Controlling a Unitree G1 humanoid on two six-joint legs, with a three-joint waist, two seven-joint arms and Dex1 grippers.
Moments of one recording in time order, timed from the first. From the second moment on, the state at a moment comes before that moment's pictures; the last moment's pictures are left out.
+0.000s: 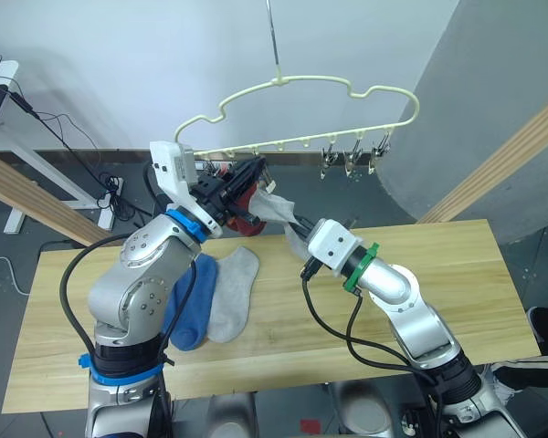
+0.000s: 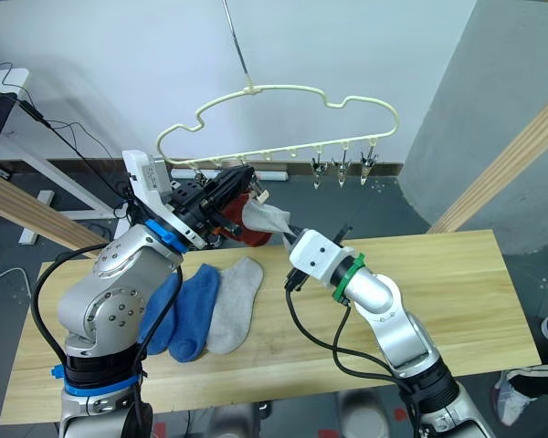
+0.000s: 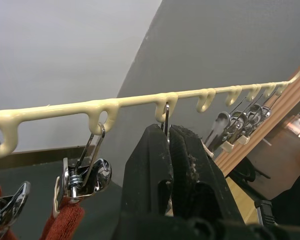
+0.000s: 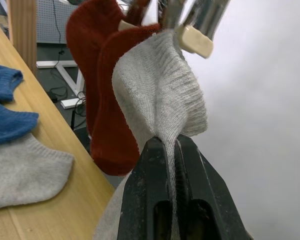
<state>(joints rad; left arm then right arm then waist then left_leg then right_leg) -0.44 0.34 0.15 -0.43 -0.66 0.64 -0.36 -0.33 -0.25 0.35 -0.28 -0.21 0.16 0.42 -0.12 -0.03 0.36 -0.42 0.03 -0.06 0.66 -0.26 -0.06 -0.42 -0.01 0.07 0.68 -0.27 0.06</state>
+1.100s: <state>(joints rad) -0.39 0.37 0.14 -0.47 -0.68 0.65 -0.37 -0.37 -0.21 0.36 -0.23 -0.18 0.15 0.46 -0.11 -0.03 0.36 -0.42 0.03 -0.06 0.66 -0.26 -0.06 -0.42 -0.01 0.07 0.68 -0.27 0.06</state>
